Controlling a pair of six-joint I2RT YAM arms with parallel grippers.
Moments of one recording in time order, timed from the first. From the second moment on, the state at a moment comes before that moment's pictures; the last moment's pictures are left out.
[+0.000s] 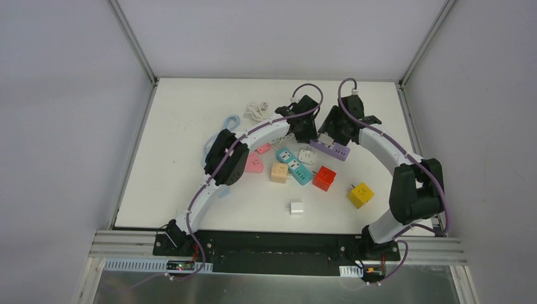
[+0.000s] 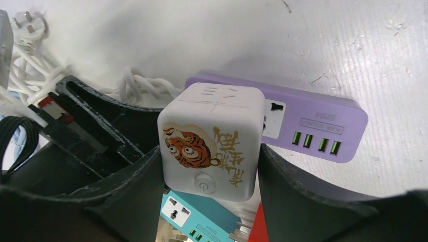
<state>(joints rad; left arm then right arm) -0.79 2.45 2.14 -0.60 0.00 -0.86 0.29 1.59 1.16 -0.47 0.07 0.72</state>
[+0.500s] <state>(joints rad) -0.79 2.34 2.02 -0.56 0.06 -0.76 0.04 1.49 1.09 -0.46 0.06 0.73</state>
